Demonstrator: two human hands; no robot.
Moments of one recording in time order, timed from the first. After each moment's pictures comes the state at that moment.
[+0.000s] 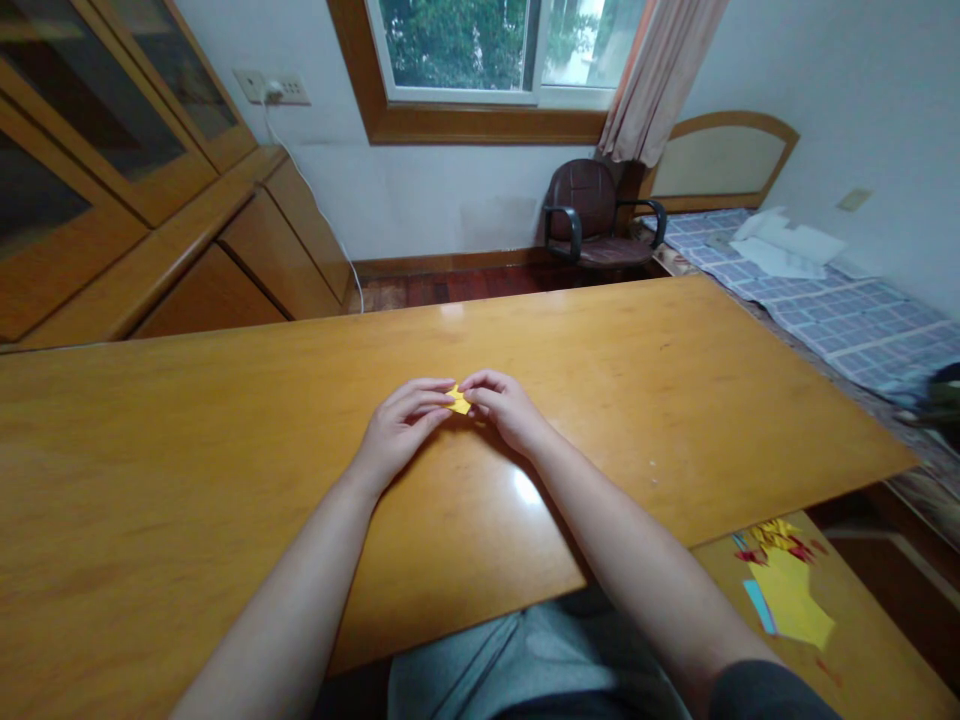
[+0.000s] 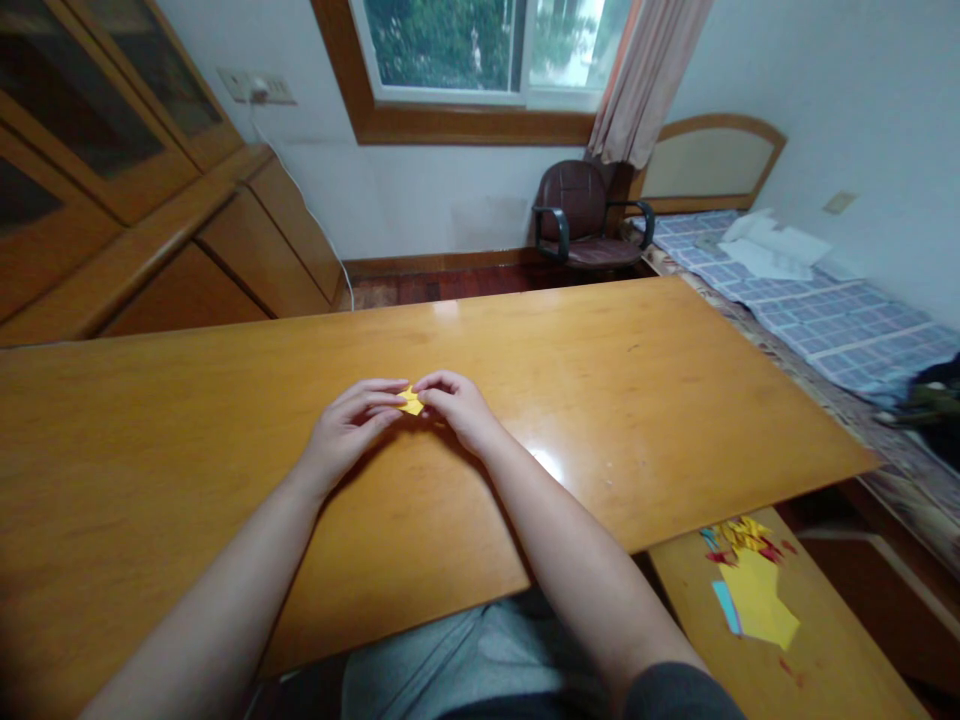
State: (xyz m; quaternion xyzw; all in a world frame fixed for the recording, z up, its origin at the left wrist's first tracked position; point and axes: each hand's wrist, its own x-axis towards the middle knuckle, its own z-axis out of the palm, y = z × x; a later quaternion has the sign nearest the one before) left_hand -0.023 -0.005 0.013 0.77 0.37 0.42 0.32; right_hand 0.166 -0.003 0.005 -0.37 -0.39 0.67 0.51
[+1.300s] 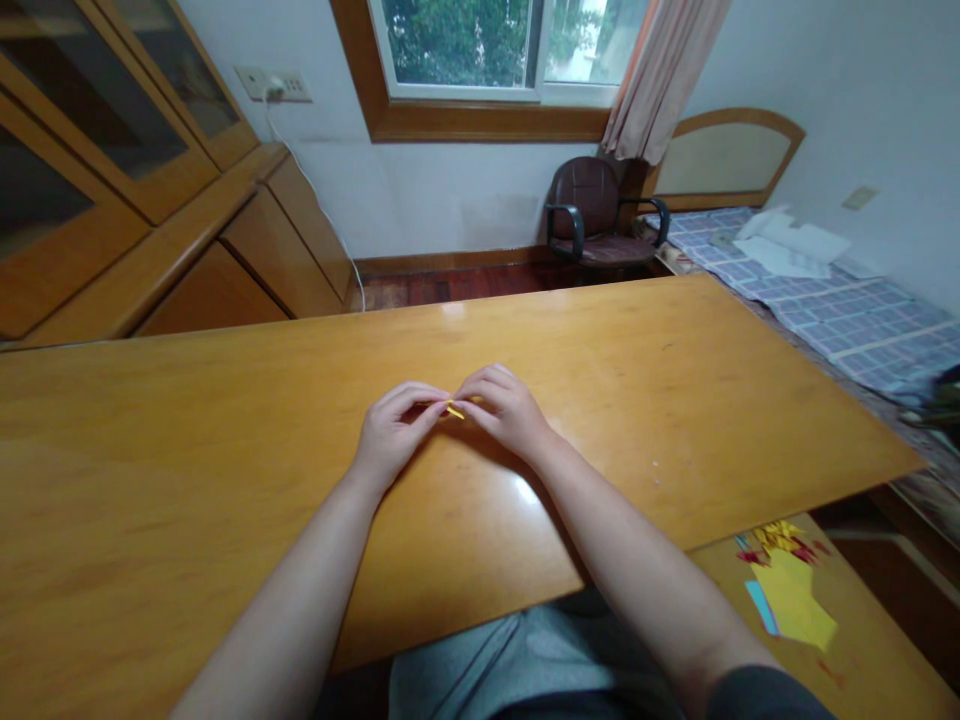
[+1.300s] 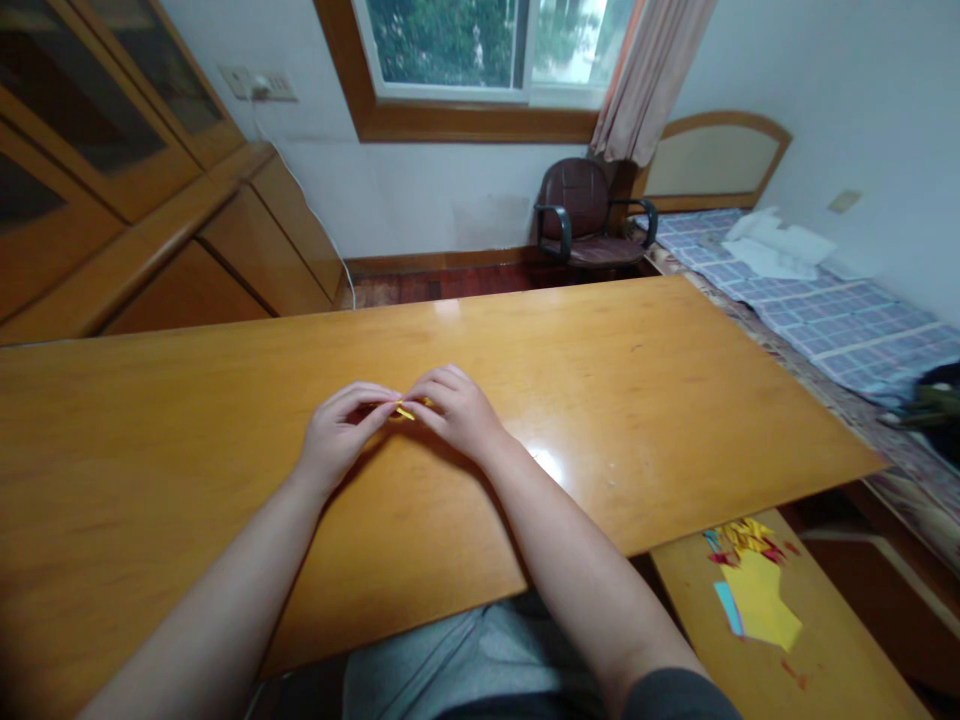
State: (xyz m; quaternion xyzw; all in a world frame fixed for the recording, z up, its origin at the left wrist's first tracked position) left_hand -0.019 -0.010 0.018 0.73 0.40 0.46 0.31; right_hand 0.179 -0.008 0.014 -0.36 -0.78 0.20 0.47
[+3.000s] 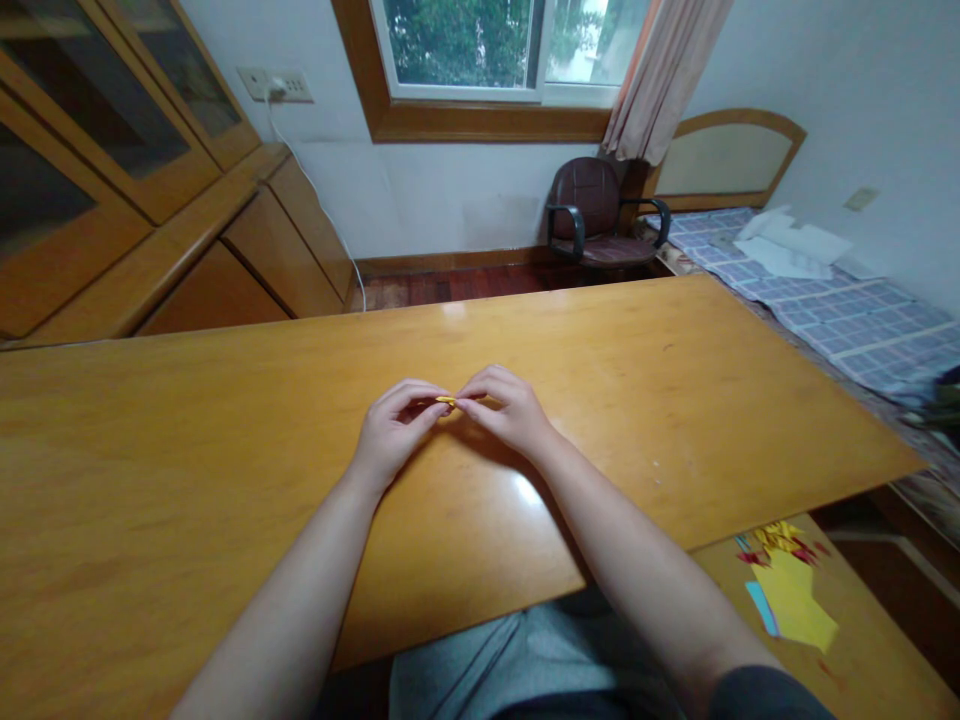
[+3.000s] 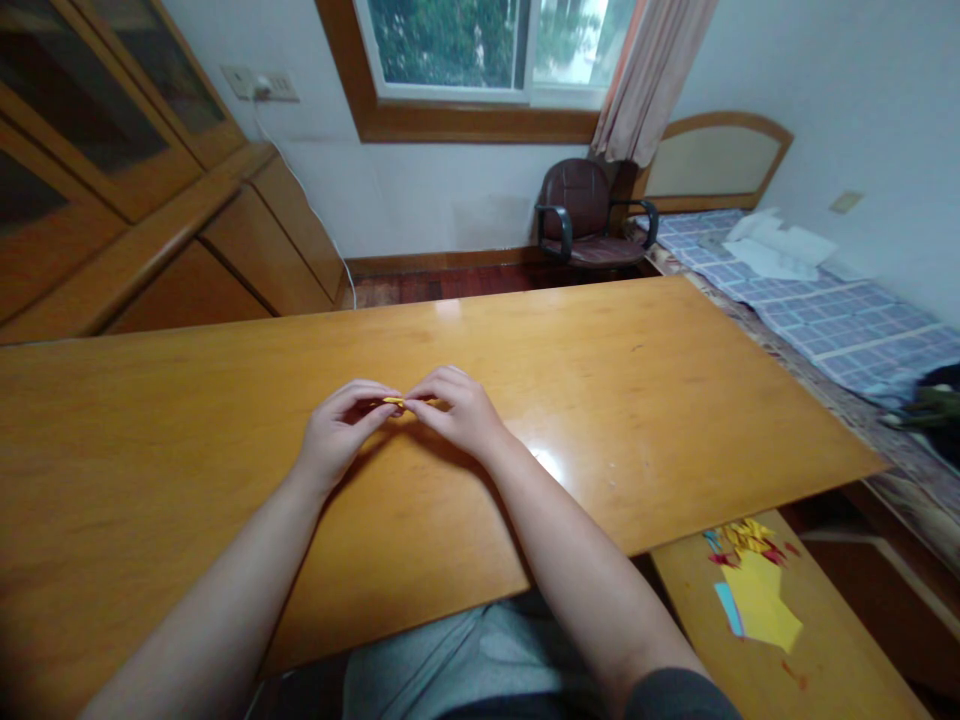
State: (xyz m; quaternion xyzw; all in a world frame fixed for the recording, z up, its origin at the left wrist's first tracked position) left_hand -0.017 -0.011 0.019 0.68 0.39 0.49 0.38; right_hand 0.178 -0.012 0.020 -0.35 -0.75 0.24 0.50
